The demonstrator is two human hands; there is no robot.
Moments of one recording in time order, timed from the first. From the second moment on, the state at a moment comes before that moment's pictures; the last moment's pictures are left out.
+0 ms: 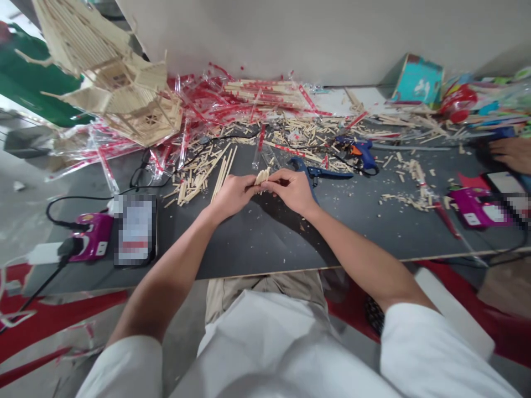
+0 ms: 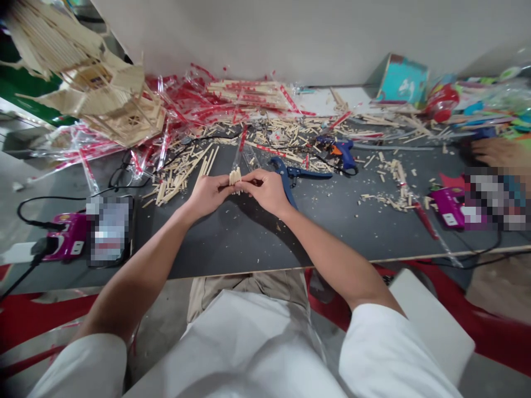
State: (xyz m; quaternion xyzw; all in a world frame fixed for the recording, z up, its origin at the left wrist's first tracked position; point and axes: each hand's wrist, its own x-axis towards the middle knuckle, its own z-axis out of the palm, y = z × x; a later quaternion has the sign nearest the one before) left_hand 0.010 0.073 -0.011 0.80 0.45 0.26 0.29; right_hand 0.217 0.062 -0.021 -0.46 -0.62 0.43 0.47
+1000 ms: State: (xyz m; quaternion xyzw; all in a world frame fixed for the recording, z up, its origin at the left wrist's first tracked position) left_hand 0.004 0.080 -0.002 0.76 0.47 0.37 0.27; right_hand 0.218 0.067 -0.025 -0.45 -0.65 0.37 0.50
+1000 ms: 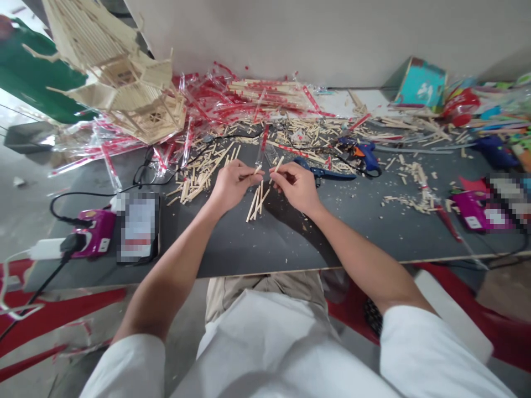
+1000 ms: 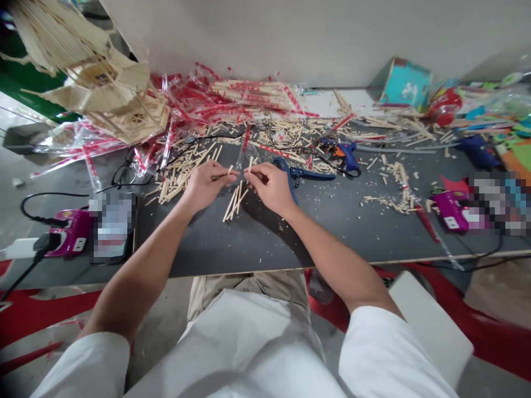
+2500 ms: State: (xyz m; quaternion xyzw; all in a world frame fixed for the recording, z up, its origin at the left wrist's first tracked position) left_hand 0.012 0.093 -0.039 0.65 0.44 0.47 0.40; right_hand 0.194 0.096 -0.021 -0.41 -0.72 0.32 0.47
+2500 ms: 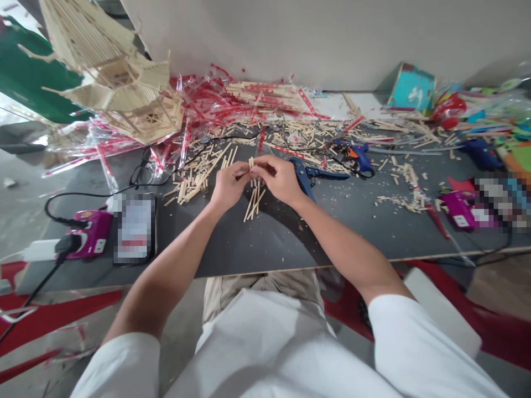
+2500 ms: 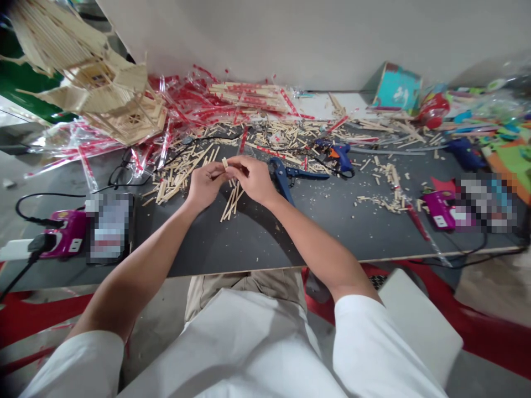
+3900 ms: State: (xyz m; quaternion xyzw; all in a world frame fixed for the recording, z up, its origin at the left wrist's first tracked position) left_hand 0.007 0.087 -0.026 0.73 0.44 0.41 0.32; right_hand 0.192 0.098 -0.017 -0.37 -0.72 0.30 0.50
